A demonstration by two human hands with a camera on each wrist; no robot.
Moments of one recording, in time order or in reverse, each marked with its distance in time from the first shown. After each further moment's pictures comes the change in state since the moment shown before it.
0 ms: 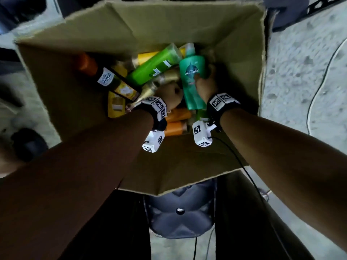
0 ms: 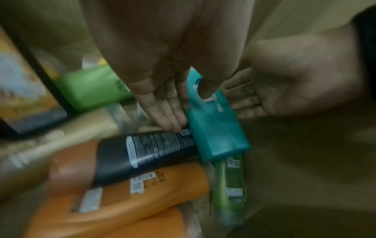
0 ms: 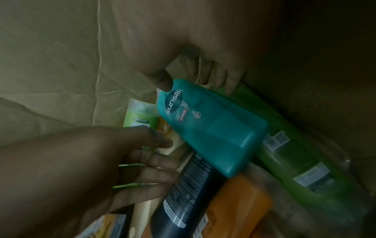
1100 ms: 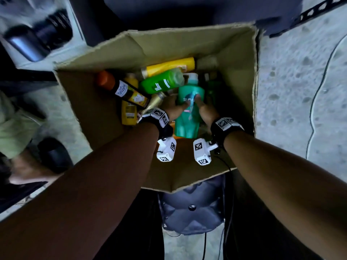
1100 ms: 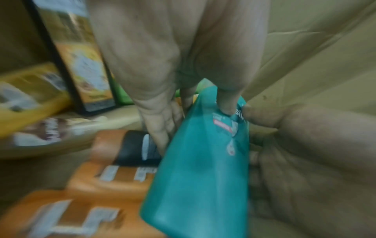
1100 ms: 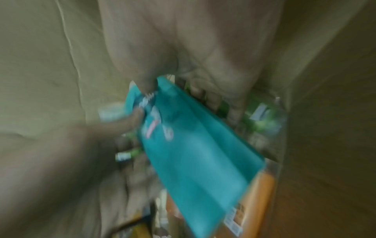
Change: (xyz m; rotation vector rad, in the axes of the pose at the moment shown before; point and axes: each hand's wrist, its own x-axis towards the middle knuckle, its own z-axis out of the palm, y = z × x) left_hand -0.032 -0.006 -0.014 -0.558 -0.143 -0.074; right_hand -0.053 0.024 0.008 0.283 -0.273 0.200
